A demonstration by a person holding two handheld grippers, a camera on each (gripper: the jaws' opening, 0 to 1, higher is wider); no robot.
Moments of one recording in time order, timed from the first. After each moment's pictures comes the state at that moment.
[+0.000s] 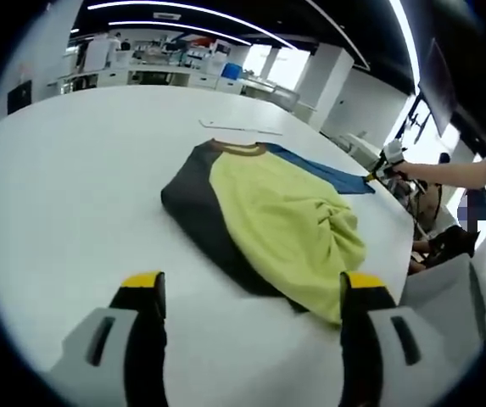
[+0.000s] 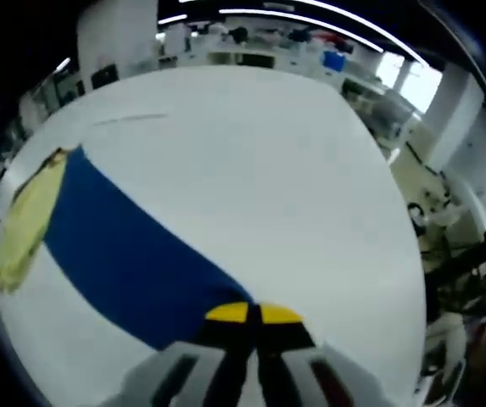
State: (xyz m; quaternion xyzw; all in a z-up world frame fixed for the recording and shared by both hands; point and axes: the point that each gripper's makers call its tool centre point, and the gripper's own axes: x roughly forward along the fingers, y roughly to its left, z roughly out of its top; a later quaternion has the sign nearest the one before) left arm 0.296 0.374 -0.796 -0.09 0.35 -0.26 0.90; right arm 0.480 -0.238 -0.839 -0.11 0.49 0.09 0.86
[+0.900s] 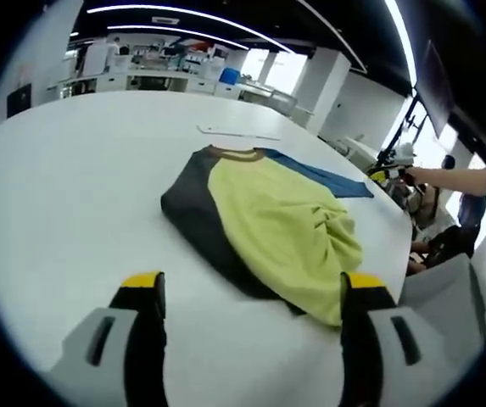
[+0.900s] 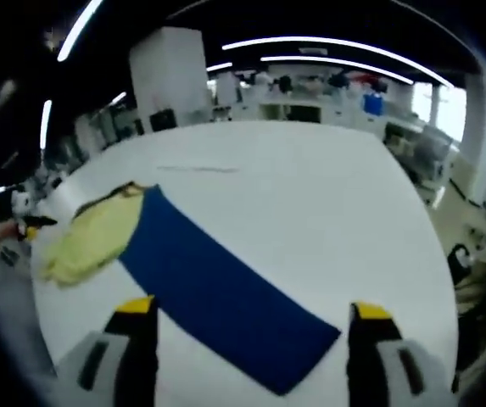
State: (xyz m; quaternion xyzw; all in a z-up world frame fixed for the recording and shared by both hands) left arm 0.297 0.379 -0.789 -0.09 0.33 -0.26 0.90; right arm 0.461 -0.177 -0.791 -0.05 0.35 0.26 0.90
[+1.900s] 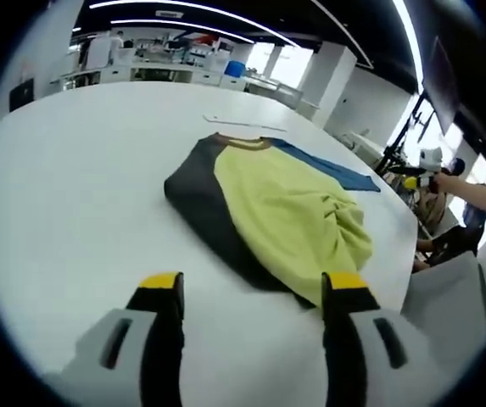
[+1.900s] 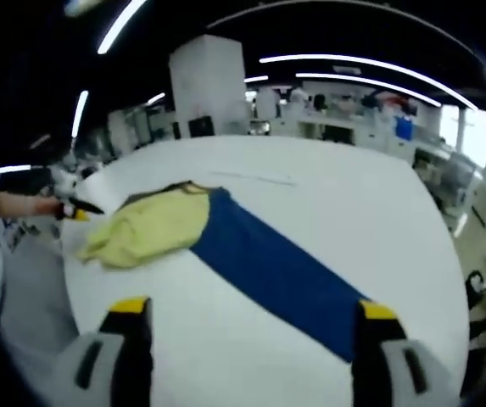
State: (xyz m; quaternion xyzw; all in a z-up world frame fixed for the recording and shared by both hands) left arm 0.298 0.380 -0.811 -0.09 0.36 -0.25 0.90; right arm 0.369 -0.112 -0.753 -0.07 0.31 0.33 0.89
